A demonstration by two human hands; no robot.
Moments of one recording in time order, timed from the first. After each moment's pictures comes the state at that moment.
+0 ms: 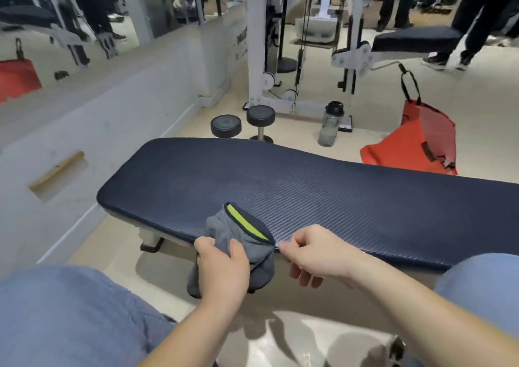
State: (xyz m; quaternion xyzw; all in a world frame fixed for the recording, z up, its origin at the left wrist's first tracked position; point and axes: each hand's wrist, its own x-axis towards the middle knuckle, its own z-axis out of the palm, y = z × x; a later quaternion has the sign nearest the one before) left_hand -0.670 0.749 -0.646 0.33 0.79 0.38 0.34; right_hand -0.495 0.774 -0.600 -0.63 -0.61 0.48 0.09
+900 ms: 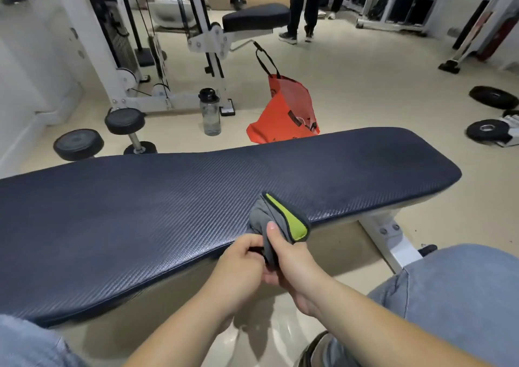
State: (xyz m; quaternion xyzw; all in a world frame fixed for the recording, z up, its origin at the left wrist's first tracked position) left_hand -0.501 0.748 -0.617 0.56 0.53 0.13 0.62; right_hand -0.381 0.721 -0.675 -0.66 -0.11 0.53 0.51
